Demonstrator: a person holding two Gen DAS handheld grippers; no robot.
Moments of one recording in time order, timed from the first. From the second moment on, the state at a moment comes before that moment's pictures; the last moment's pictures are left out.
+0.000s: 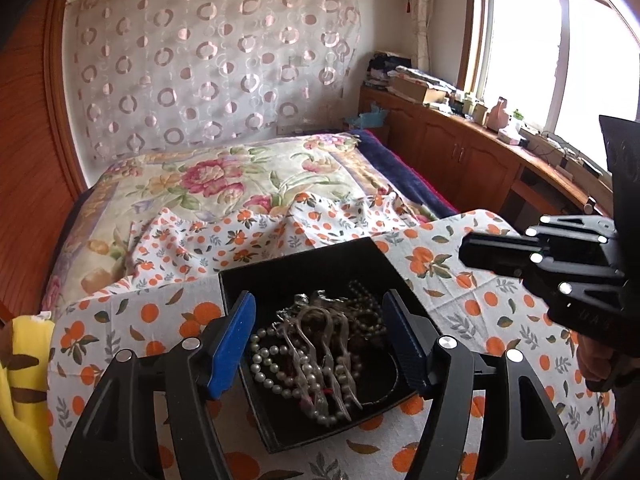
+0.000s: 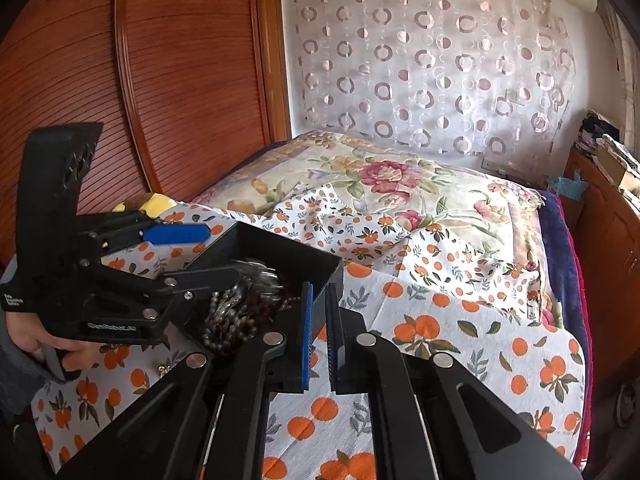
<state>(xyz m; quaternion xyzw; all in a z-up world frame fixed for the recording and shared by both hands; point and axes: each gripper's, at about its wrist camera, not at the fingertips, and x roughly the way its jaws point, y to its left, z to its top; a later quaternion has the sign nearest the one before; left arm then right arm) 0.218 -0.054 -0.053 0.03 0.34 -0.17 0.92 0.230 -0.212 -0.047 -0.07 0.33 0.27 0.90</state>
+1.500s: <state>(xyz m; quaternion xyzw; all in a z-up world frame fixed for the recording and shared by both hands) 0.044 -0.029 -0.102 0.03 0.38 -0.19 0.91 0.077 -0.211 -0.135 -0.12 0.43 0.26 0.85</state>
